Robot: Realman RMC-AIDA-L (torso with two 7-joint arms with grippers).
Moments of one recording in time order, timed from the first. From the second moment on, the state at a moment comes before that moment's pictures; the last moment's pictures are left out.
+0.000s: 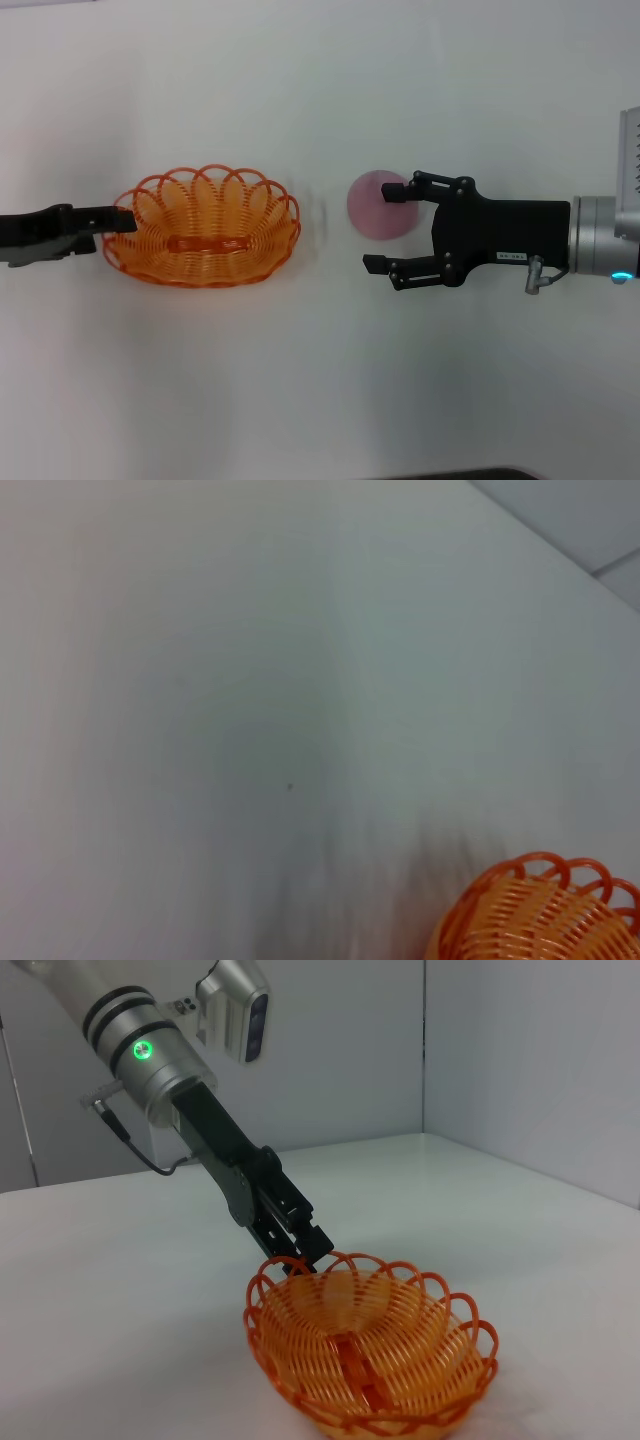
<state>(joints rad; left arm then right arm) -0.42 -2.16 0.67 1.01 2.41 1.47 -2.49 0.36 2.09 -1.11 -0.60 -1.69 -1.38 1.02</state>
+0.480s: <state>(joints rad) -0.37 -2.16 0.66 1.02 2.23 1.49 -2.11 0.36 2.09 -1.11 -0.60 -1.69 -1.37 1.02</state>
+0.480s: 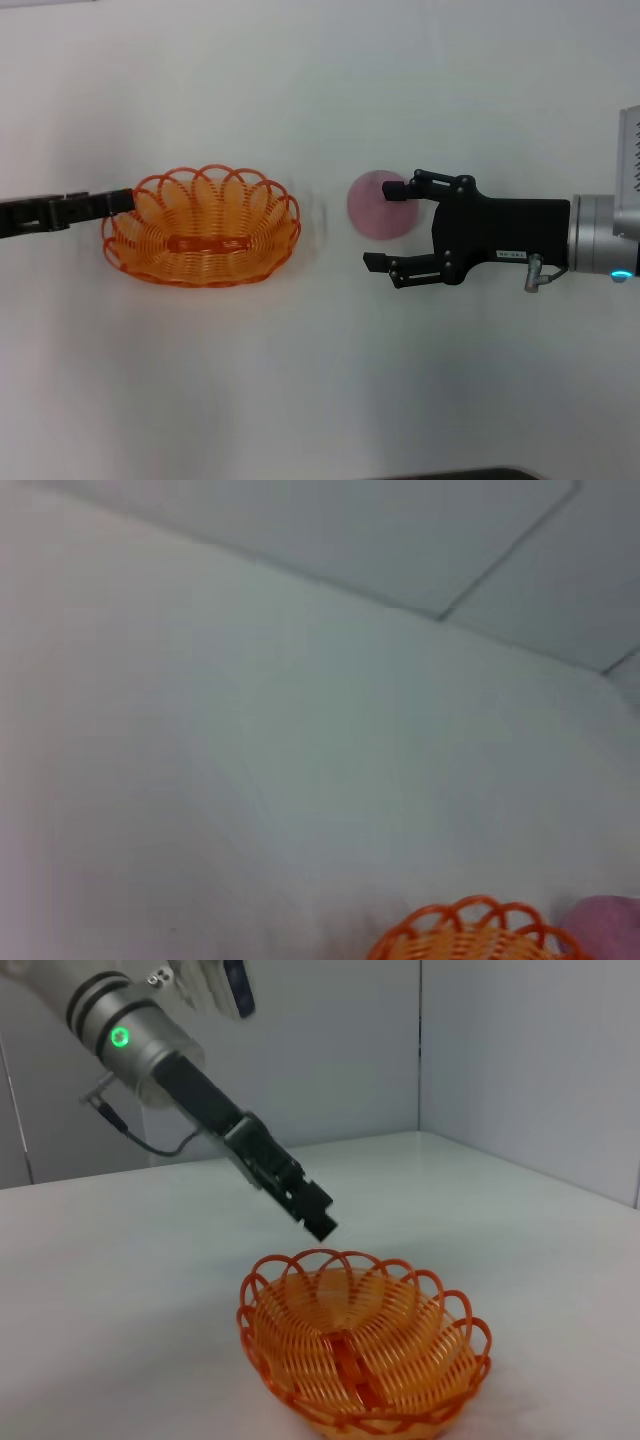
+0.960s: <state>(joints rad) -0.36 -2.14 0.63 0.96 2.16 1.55 -1.73 0.37 2.09 -1.11 -0.60 -1.68 -1.37 1.02</state>
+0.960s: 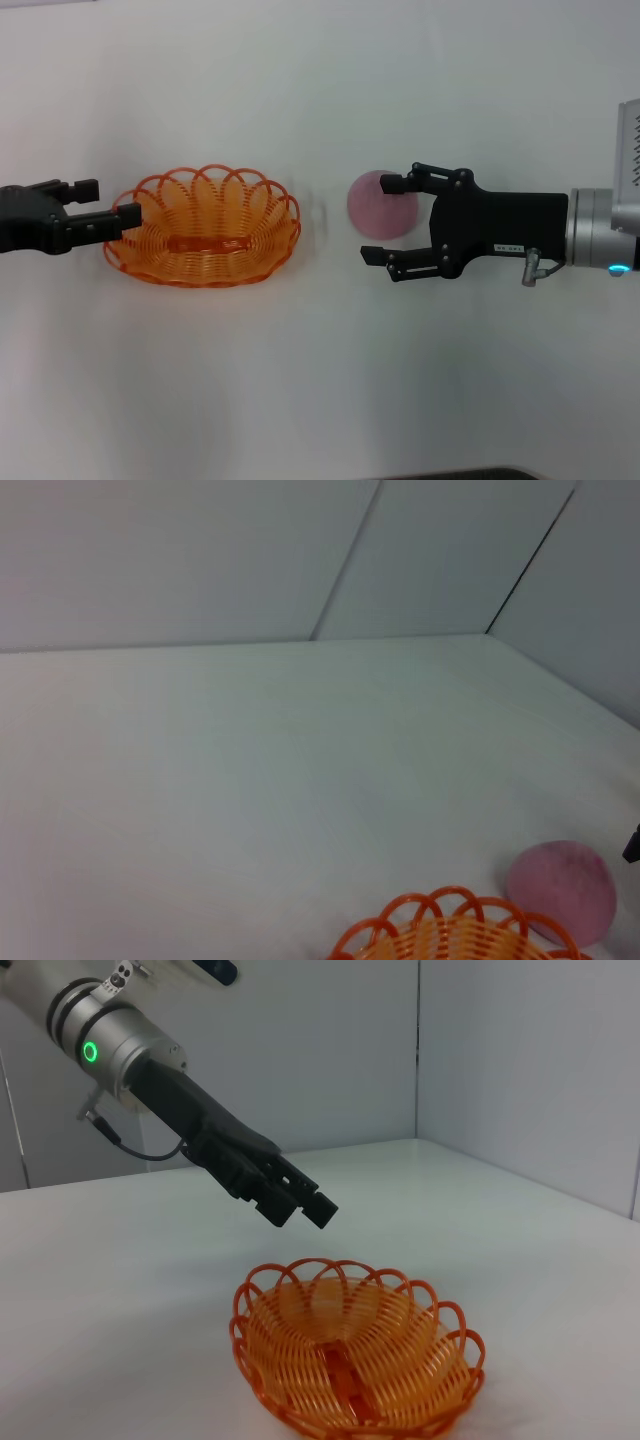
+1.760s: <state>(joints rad) -0.26 -2.16 0.62 0.92 2.06 1.61 -1.26 0.37 2.09 -1.11 -0.59 -1.68 -1.37 1.02</state>
